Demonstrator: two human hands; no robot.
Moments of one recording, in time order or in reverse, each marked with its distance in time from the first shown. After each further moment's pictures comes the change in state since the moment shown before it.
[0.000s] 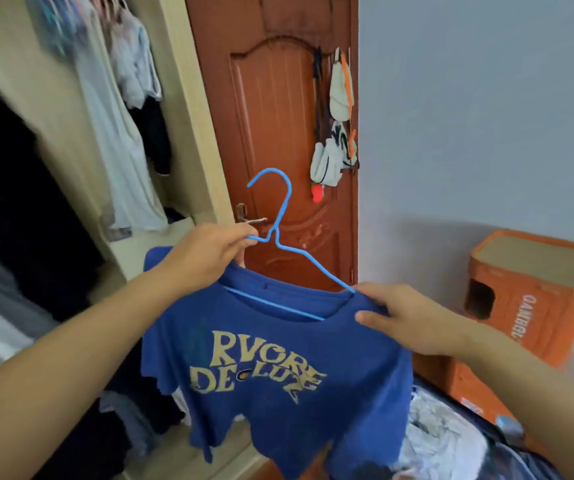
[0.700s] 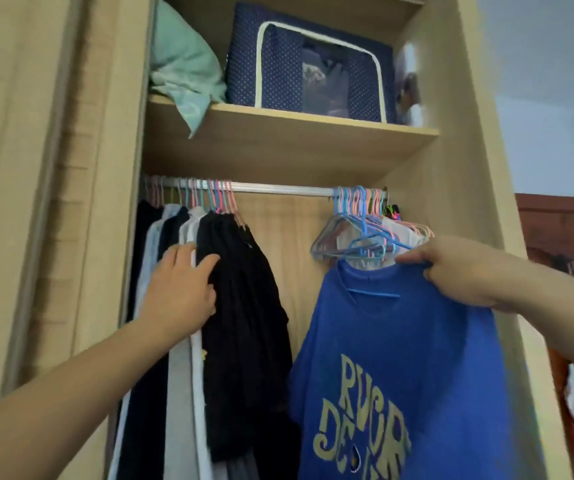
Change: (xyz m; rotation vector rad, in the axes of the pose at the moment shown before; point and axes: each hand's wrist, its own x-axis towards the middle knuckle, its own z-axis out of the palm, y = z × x) left_hand -0.150 -0.356 -0.439 1.029 0.511 -0.608; right_hand 0.397 -0.466 -0.041 -0.407 0.391 -0.180
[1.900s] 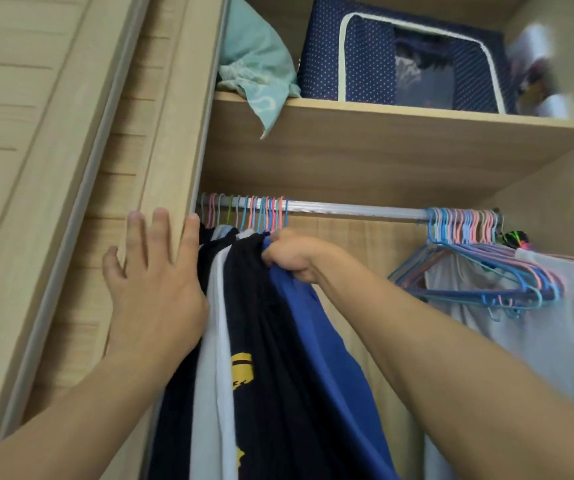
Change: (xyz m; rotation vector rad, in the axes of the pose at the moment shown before) left_hand 0.043 -0.101 0.032 0.250 0.387 -0.275; right_hand 0.265 -0.289 0.116 0.990 -0.286 -0.333
